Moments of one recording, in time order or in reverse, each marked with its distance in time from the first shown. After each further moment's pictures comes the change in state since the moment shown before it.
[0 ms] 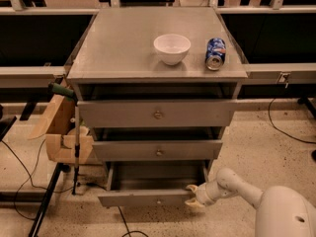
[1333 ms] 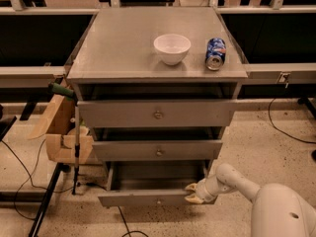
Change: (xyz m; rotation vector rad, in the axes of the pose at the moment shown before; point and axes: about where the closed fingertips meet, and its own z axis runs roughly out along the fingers) arm -0.006 -0.015 -0.005 0.000 0.000 0.000
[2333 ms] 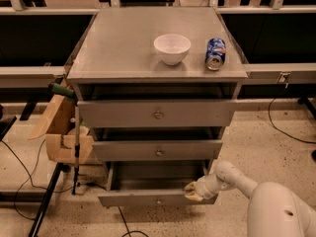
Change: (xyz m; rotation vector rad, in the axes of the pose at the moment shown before) arm -0.003 -0.012 -0.001 0.000 0.000 0.000
